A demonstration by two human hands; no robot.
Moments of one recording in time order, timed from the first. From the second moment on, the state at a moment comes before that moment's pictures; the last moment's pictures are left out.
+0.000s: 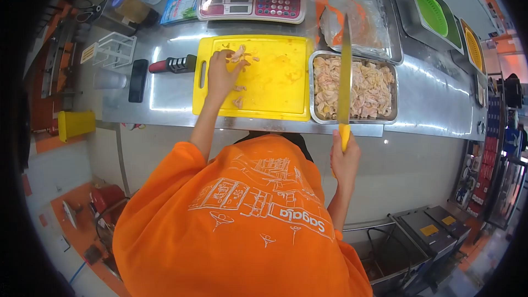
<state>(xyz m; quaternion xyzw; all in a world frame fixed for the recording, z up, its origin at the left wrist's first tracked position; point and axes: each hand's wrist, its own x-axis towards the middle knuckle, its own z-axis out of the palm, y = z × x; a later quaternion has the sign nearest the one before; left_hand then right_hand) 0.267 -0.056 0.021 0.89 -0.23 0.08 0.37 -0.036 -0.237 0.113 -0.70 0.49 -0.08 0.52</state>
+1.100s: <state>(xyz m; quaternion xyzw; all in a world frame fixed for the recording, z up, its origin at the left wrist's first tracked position) 0.232 -0.082 0.010 0.87 -0.32 -0.08 0.37 -0.016 -0.182 0.072 -0.83 0.33 0.01 0.45</state>
